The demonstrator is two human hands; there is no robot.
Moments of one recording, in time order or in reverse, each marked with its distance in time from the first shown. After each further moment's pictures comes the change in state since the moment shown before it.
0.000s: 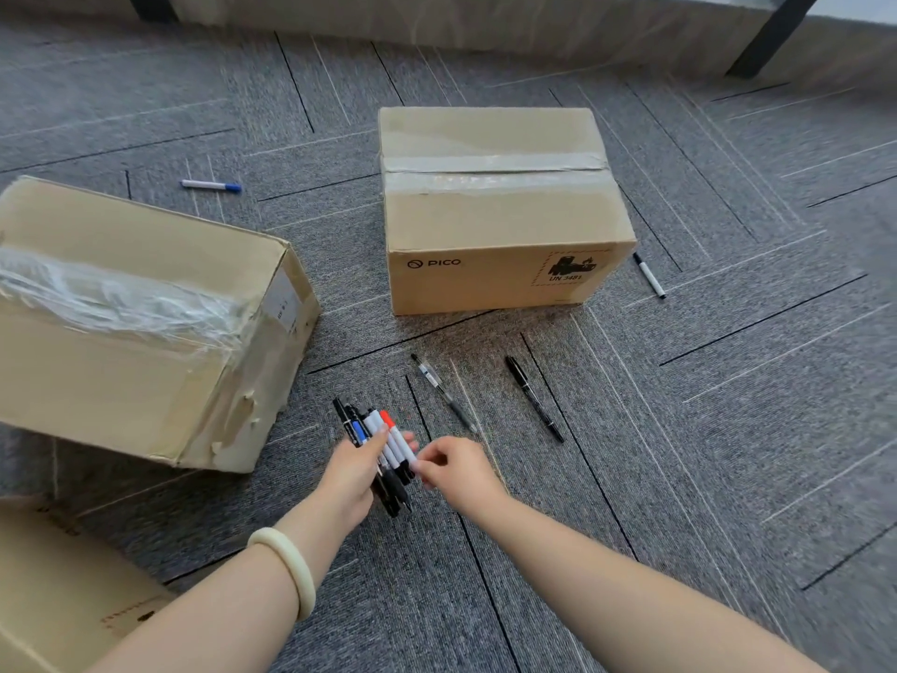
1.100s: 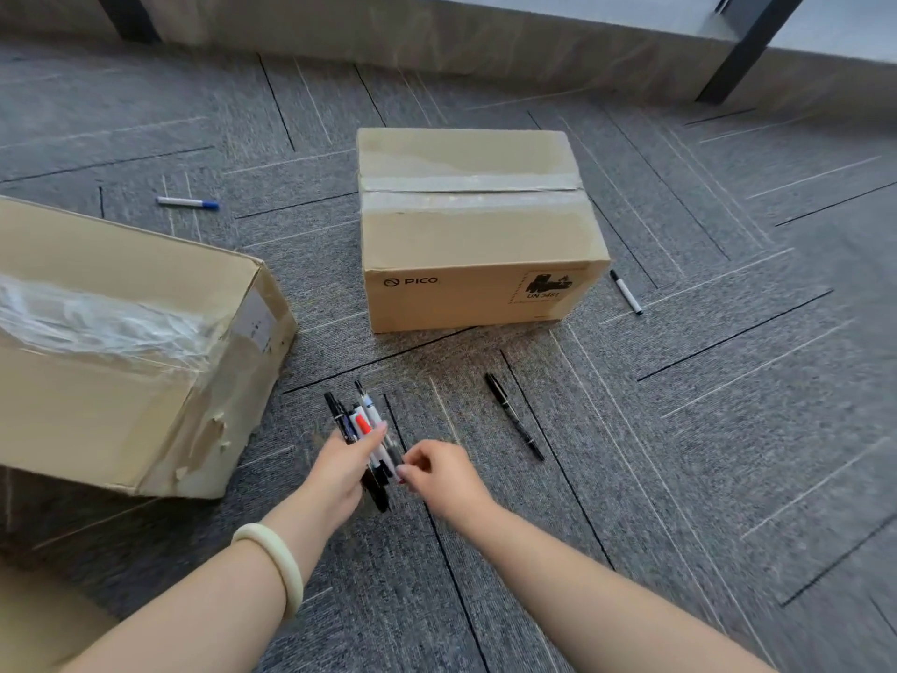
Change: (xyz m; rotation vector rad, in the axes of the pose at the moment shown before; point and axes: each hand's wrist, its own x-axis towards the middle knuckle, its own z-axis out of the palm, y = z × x) left_hand 0.018 0.015 0.017 -0.080 -0.020 0.042; right_hand 0.007 -0.005 -0.016 -0.046 0.052 -0.076
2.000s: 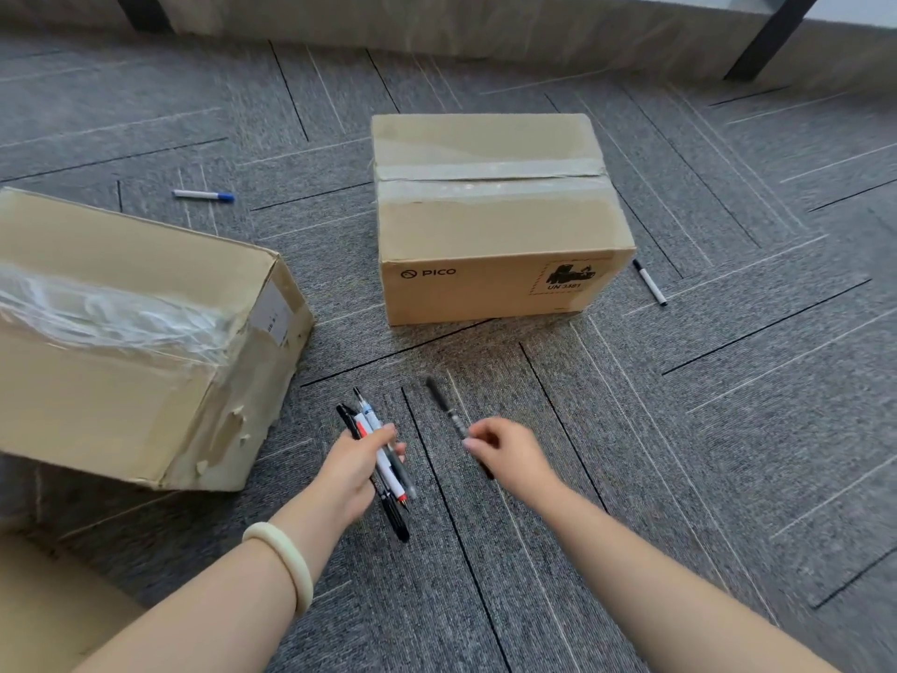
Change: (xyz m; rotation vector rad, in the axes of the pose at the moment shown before) left_hand 0.007 -0.002 -0.009 -0.053 -0.001 -0.070; right_hand 0.005 0.029 -0.042 0.018 0.017 0.117
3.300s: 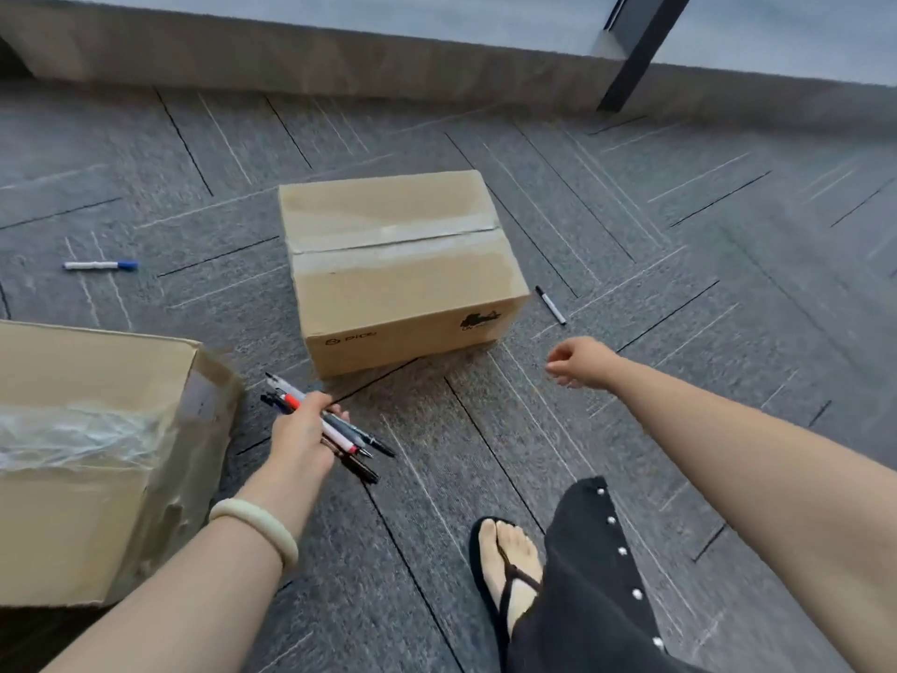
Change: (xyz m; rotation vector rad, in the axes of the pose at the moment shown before) left_hand -0.025 0.107 0.073 -0.211 0.173 -0.035; right_hand 0.021 0.003 -0.231 -0.237 0.111 0.294
